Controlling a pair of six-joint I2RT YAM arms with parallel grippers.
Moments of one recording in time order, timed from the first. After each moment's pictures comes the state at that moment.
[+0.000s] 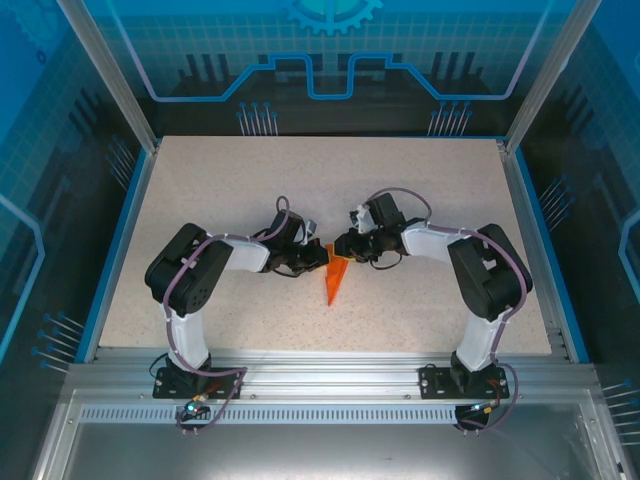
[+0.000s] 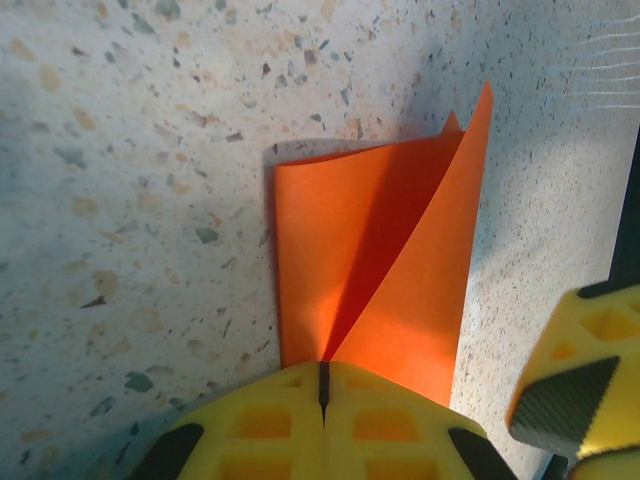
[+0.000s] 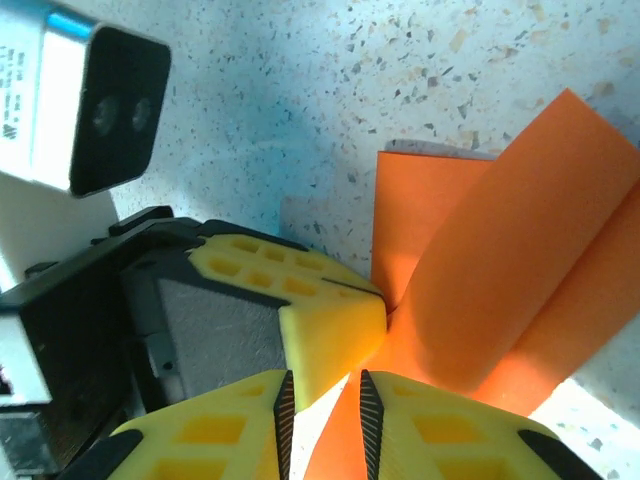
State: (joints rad) left arm -0.49 1.90 0.88 0.16 0.52 -0.84; right arm 0.46 1.84 1.01 -0.16 -0.63 0.64
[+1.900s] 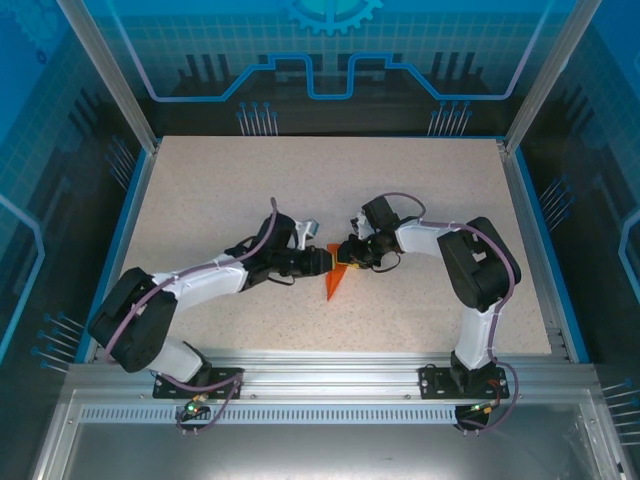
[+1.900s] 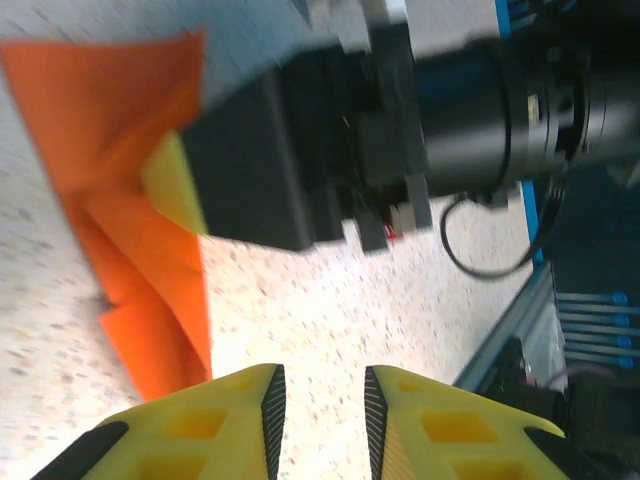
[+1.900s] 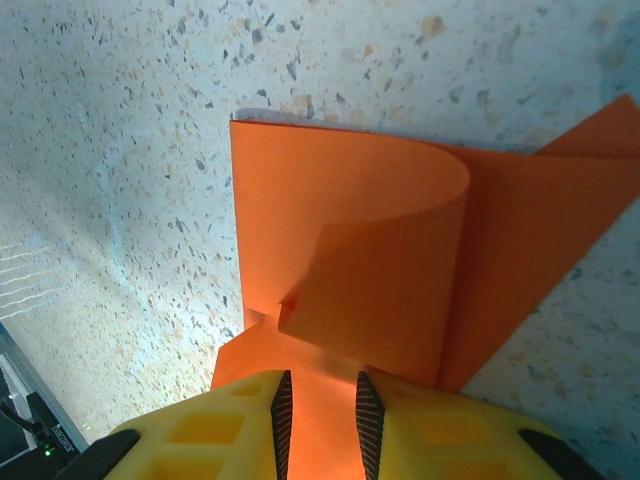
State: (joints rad) left arm -0.60 1.49 0.76 0.02 0.51 -0.74; right arm 0.46 1.91 1.05 -0.28 -0.55 0.60
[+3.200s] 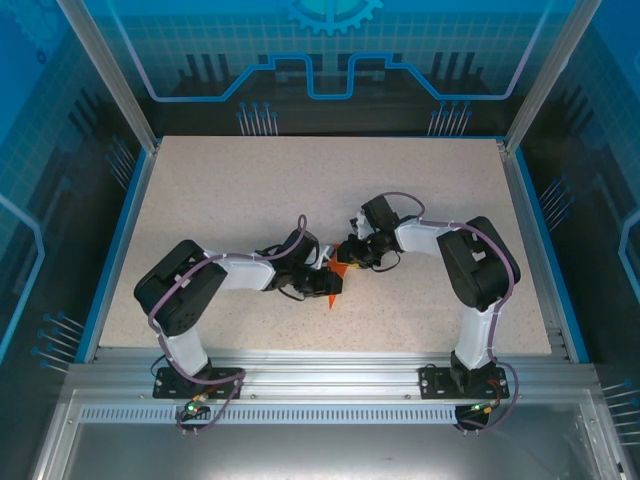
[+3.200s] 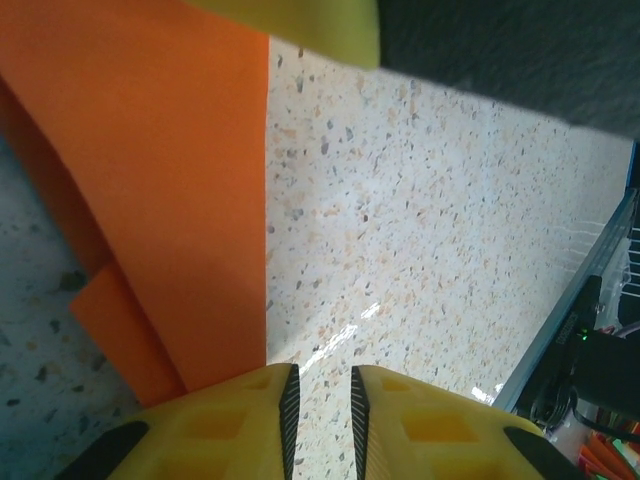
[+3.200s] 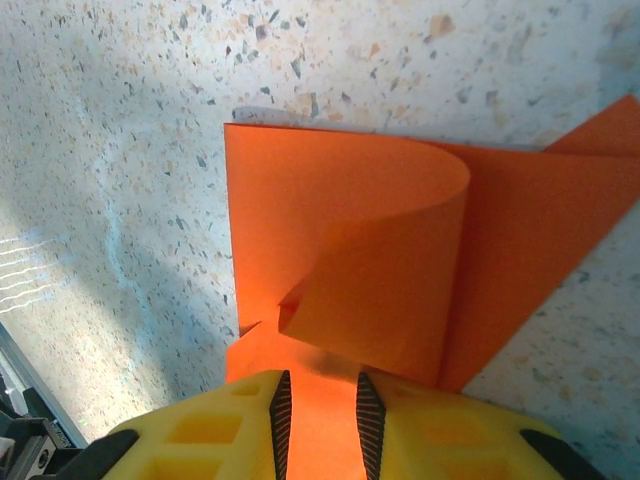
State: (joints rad) left arm -0.66 1.77 0.79 0.04 0.58 -0.73; right arm 0.46 1.92 1.06 -0.29 -0.55 0.58
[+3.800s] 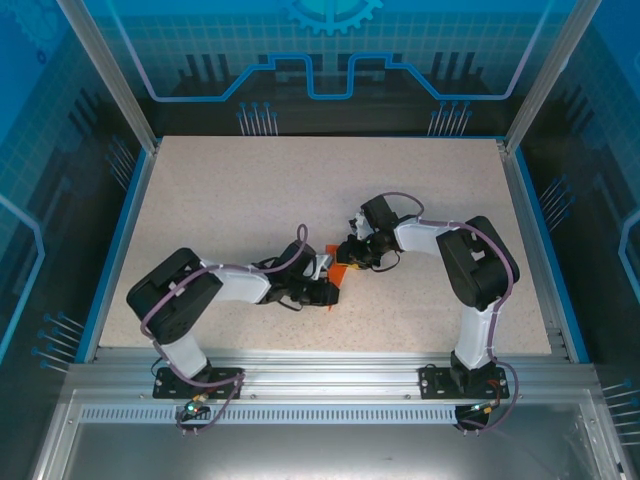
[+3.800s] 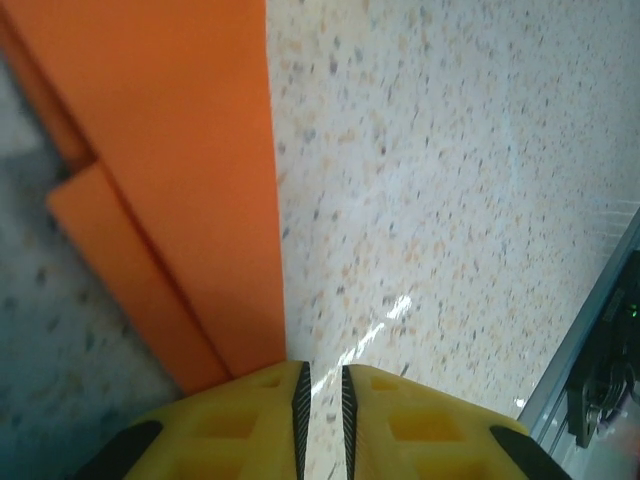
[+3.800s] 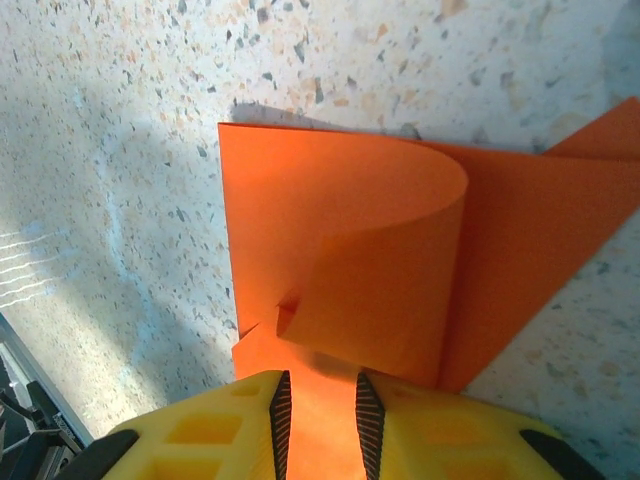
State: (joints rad) left arm -0.71 1.70 0.66 0.13 0.50 -0.70; right arm 0.46 1.92 1.07 -0.31 -0.56 0.58
